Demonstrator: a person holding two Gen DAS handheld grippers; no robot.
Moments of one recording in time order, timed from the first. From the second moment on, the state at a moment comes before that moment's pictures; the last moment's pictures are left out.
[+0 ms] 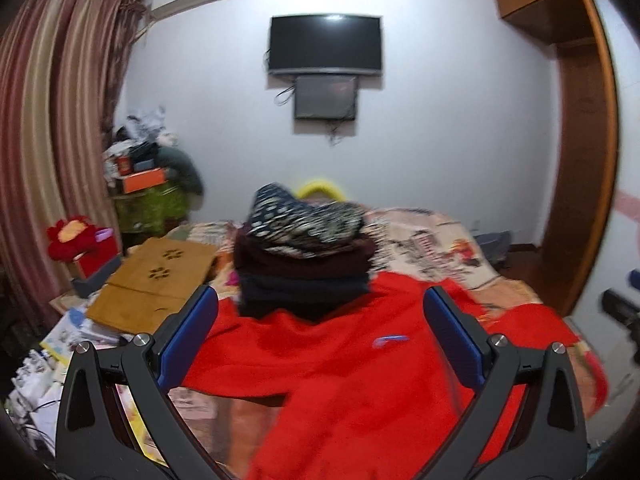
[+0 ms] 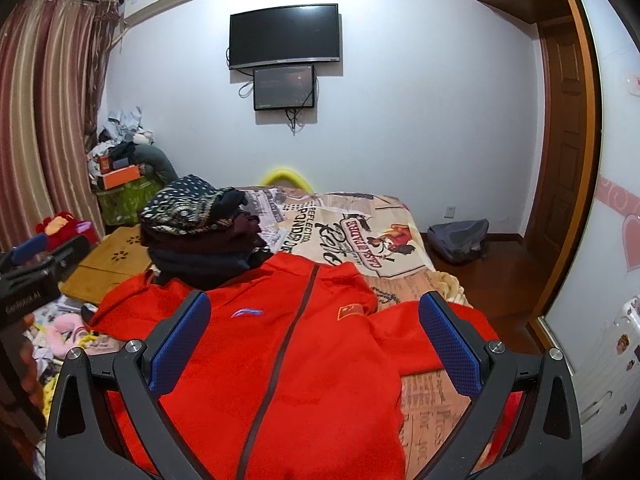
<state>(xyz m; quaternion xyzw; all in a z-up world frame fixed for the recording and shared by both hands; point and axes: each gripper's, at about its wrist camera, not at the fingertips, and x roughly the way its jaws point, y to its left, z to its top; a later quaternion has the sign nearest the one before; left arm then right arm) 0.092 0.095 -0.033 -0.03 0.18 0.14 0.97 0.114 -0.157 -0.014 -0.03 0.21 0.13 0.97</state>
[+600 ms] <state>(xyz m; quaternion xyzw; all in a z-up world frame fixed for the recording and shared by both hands) 0.229 0.306 -0.184 -0.07 0.41 0.26 0.87 0.247 -0.141 -0.047 -0.09 0.28 0.14 0.94</state>
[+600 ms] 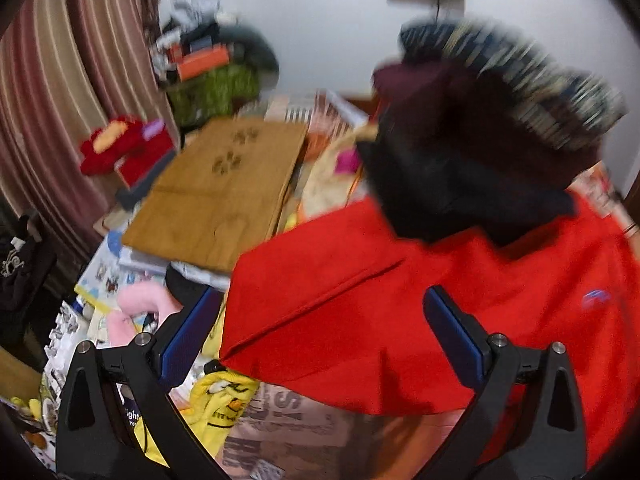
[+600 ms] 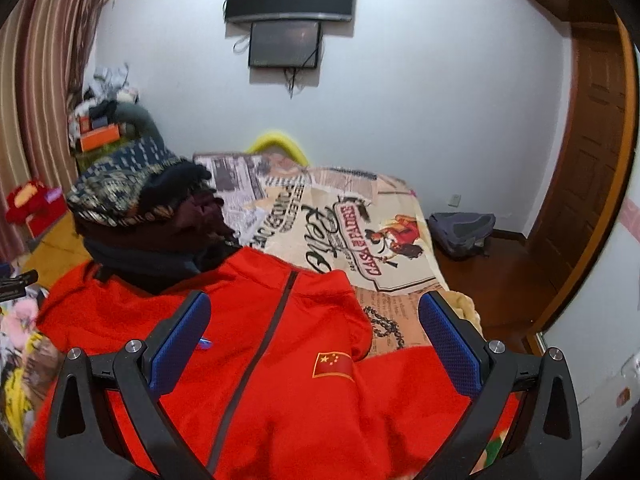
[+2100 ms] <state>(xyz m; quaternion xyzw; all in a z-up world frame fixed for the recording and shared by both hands) 0.312 0.087 0.004 -0.10 0.32 -0.06 0.94 0.259 -0.156 -0.061 -0.10 0.36 0.21 0.90</state>
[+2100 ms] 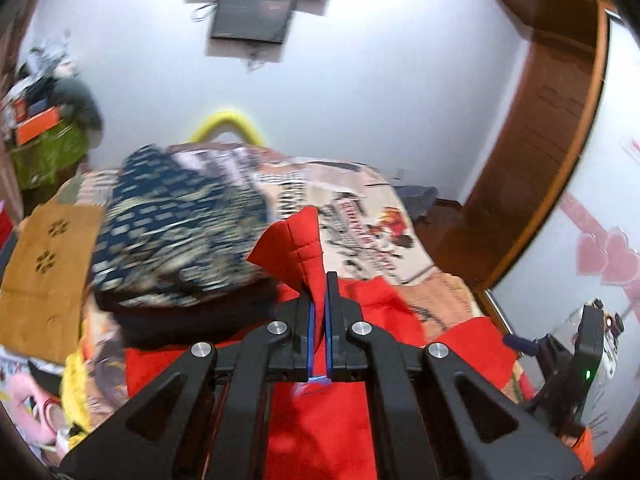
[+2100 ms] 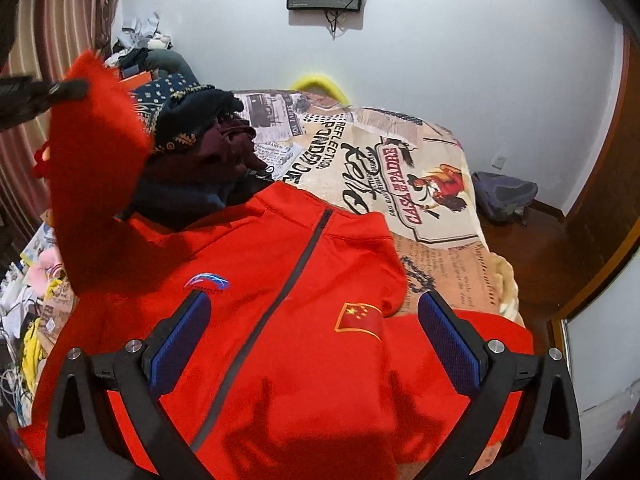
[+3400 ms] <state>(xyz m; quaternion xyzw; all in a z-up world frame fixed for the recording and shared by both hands) 0.287 0.049 -0.107 0.06 0.41 -0.03 0.91 0.261 -0.198 -0.124 0.03 0.48 0.25 0.84</state>
